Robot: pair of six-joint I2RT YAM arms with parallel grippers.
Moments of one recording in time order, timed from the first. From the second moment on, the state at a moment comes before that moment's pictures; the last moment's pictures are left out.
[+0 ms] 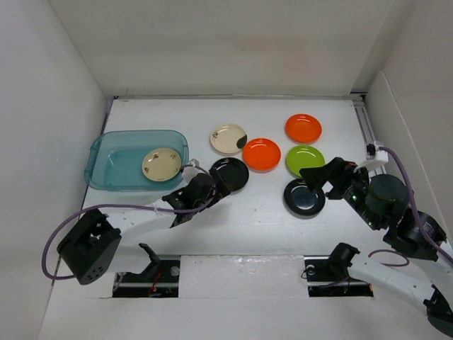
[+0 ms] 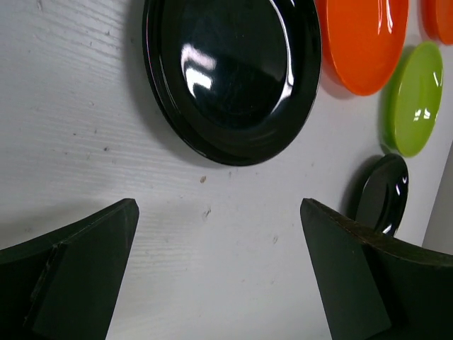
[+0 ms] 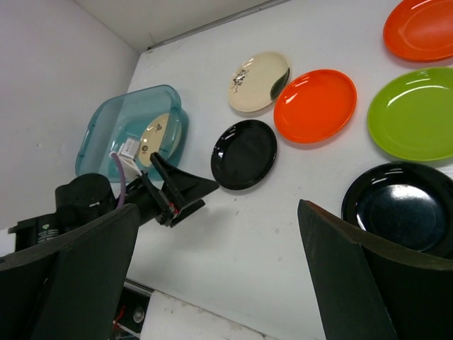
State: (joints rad) left arm -0.80 1.24 0.53 0.00 -0.28 -1.15; right arm 0.83 0.59 1.09 -0.73 0.43 0.68
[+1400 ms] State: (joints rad) left arm -0.61 1.19 0.84 -0.16 -0.35 -1.14; right arm 0.83 0.56 1.09 -0.75 0.41 0.66
